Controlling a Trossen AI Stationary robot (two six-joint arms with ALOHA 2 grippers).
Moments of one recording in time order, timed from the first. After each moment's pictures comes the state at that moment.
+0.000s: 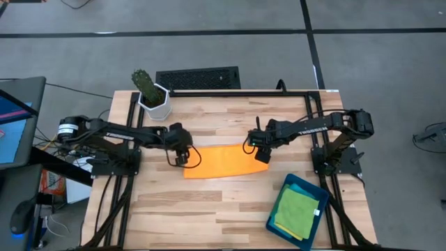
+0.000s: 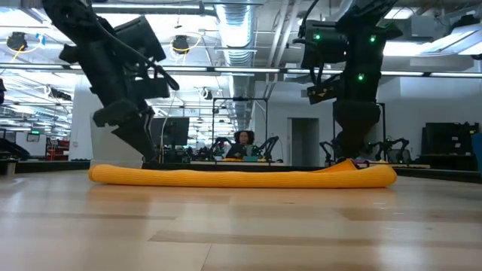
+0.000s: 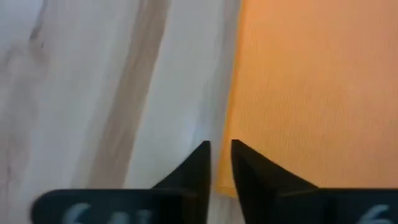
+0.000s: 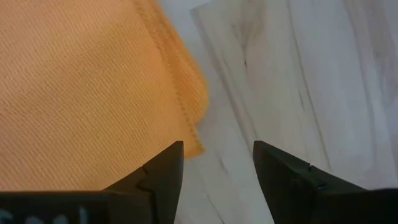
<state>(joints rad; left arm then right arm) 0.14 1.31 0.55 -0.23 -0.17 0.00 -0.07 1.61 0.98 -0.83 0.29 0.26</state>
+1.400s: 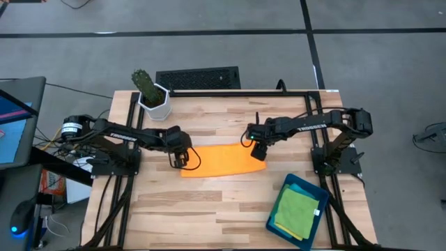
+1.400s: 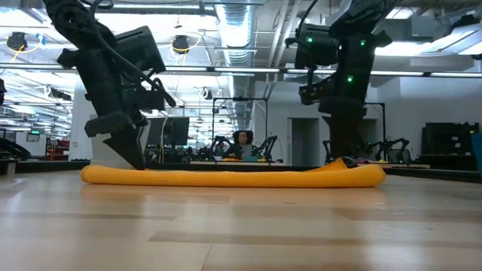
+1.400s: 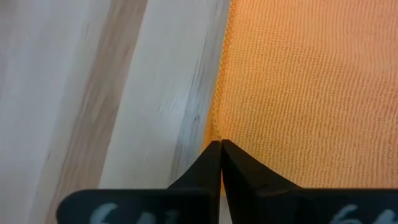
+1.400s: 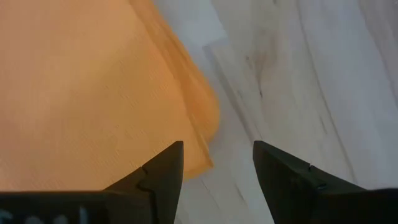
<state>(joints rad) 0.13 1.37 0.55 -0.28 -0.17 -0.05 -0.13 1.62 0.98 -0.72 0.18 0.24</state>
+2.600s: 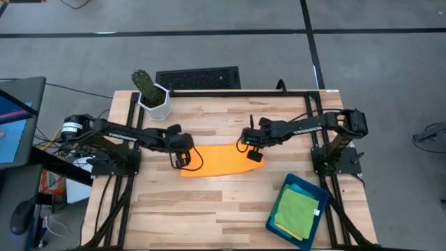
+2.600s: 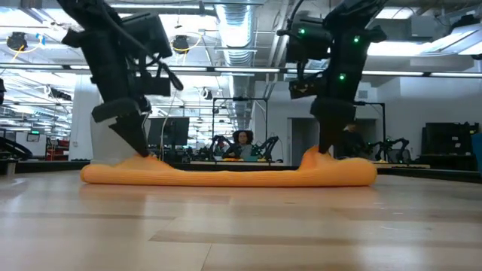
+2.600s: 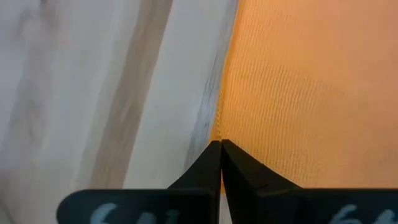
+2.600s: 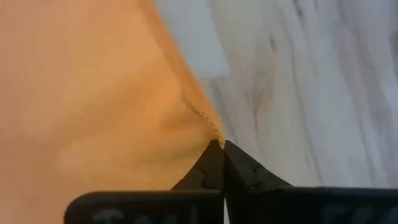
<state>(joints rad) 0.07 1.37 0.66 -0.45 -0.27 -0.12 -0.06 1.68 1.04 -0.72 0.31 0.19</state>
